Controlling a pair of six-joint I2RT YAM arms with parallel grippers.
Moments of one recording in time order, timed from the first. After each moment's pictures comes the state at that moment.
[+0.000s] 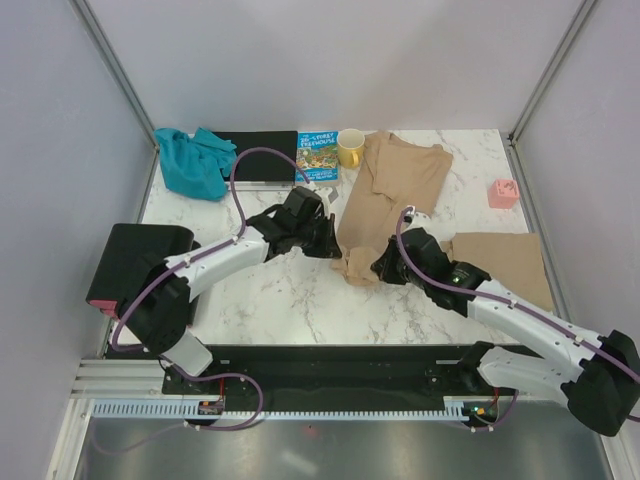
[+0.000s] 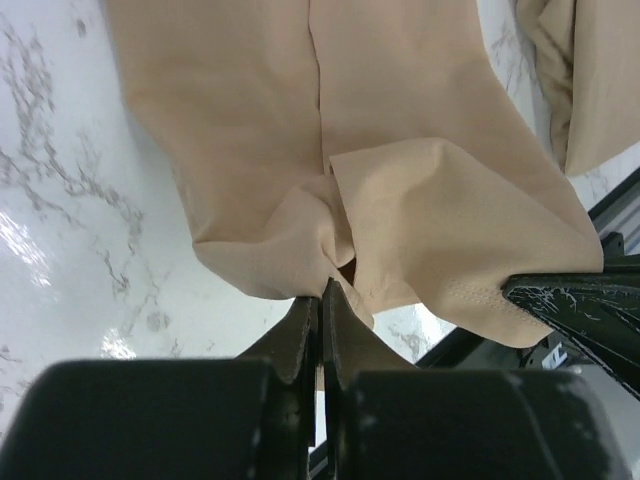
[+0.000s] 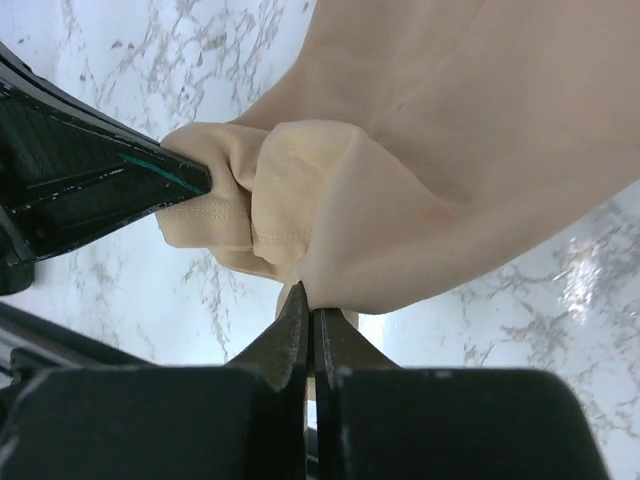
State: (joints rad) left arm -0.70 1.58 1.09 -0.32 0.24 -0.52; right arm 0.75 1.04 0.70 -0.33 0.15 0.79
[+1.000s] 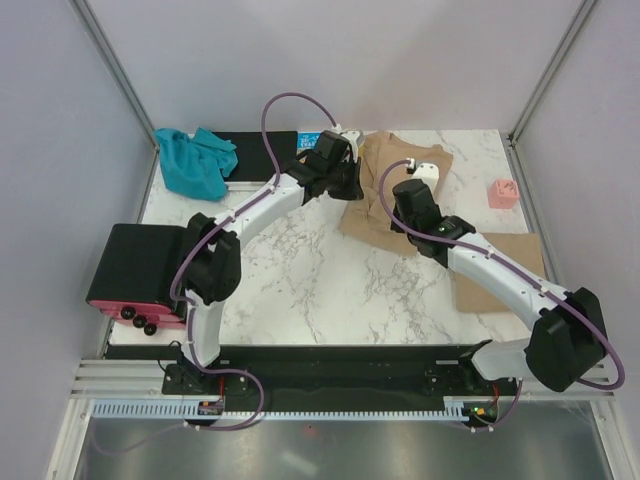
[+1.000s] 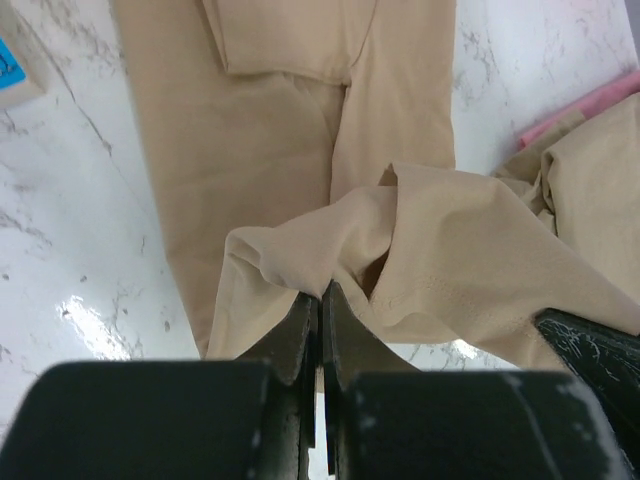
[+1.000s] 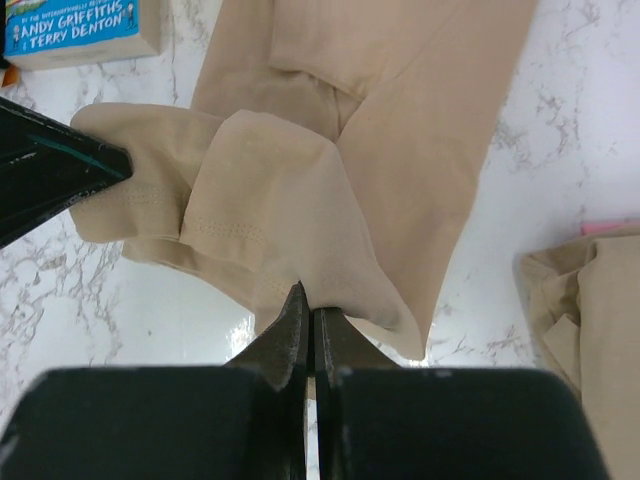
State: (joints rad) left arm -0.65 2.02 1.75 -0.43 0.16 -0.39; right arm 0.56 1.33 1.01 -0.33 0.44 0.49
